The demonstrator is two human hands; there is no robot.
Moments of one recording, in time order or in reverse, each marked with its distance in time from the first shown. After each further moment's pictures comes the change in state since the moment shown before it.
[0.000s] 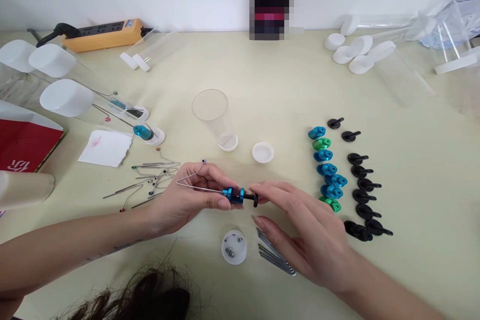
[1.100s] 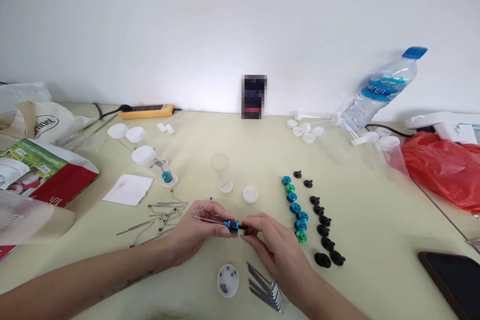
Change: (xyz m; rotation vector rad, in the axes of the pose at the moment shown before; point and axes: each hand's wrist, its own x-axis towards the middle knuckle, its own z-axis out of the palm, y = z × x) left_hand 0.000 -0.004 0.009 0.113 0.055 0.098; right_hand 0.005 -0.005 0.005 0.015 0.084 -0.020
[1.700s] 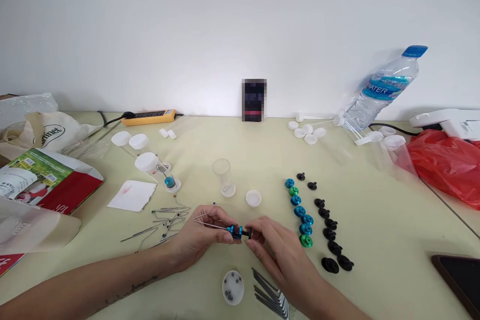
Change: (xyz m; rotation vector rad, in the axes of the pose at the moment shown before) left_hand 0.001 0.001 0.000 -0.001 0.022 -0.024; right_hand 0.004 -0.001 -0.003 -0.014 -0.104 0.063
